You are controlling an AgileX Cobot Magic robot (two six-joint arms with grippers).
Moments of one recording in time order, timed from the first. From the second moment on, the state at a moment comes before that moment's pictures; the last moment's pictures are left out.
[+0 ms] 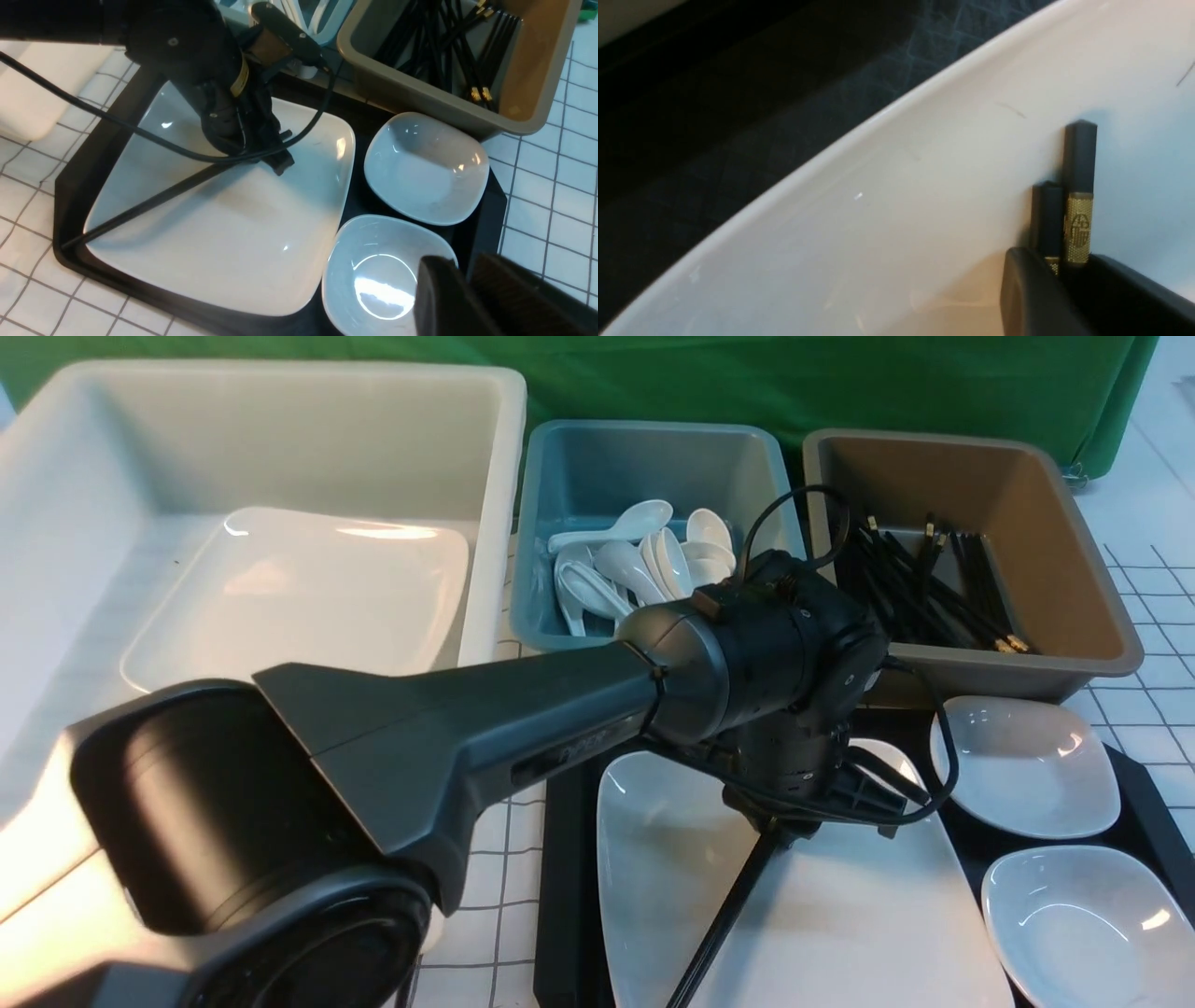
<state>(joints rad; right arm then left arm) 0.30 0.68 -1.10 0.04 1.19 -0.16 -0.85 2.31 -1.92 0.10 0.97 -0.44</state>
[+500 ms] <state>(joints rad) 0.30 0.68 -1.10 0.04 1.19 -0.16 -0.85 2.33 -2.33 -0.09 1.03 -0.22</state>
